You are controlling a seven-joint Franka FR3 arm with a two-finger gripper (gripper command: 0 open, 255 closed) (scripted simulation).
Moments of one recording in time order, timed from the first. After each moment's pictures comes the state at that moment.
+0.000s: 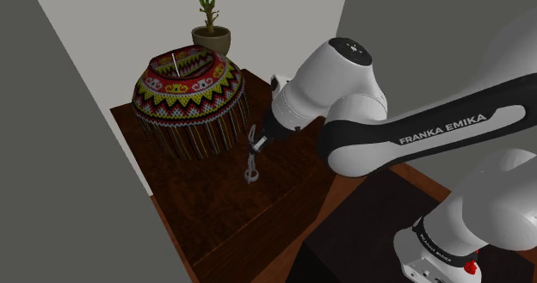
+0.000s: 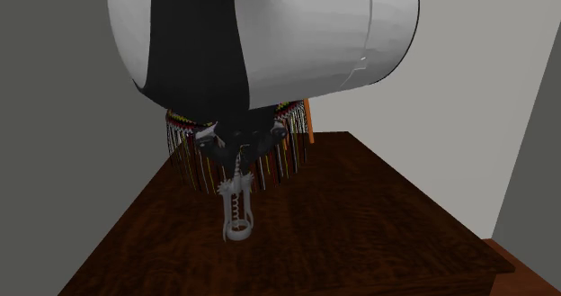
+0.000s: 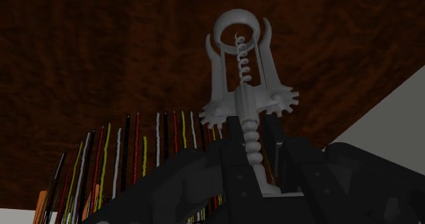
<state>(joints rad) 0.01 -0.31 0.59 -2.58 0.15 2.80 0.15</state>
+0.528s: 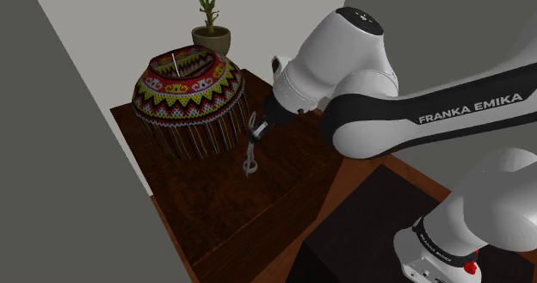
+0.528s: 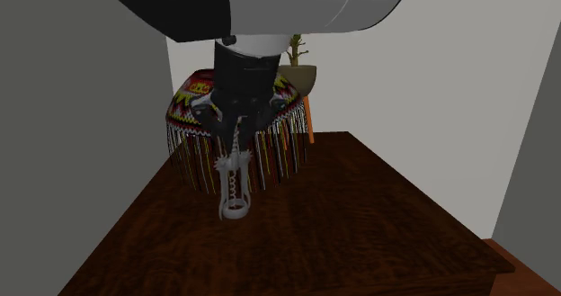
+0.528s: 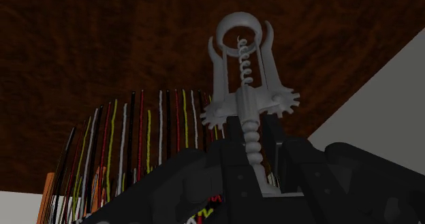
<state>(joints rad) 0.04 -0.38 0.55 -2.52 0.18 2.67 0.12</state>
